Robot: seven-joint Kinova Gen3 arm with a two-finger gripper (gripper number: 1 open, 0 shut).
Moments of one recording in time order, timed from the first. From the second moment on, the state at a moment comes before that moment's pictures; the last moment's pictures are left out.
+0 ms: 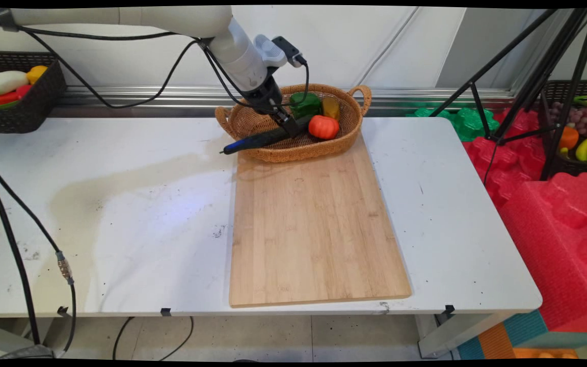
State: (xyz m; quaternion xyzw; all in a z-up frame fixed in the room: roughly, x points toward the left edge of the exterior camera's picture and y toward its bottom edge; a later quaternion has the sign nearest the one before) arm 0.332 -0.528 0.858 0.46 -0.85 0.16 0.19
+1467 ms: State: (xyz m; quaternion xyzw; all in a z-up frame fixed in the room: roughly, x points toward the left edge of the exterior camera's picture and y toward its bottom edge) arm 0.318 -0.474 0.899 0.49 -0.83 0.21 0.18
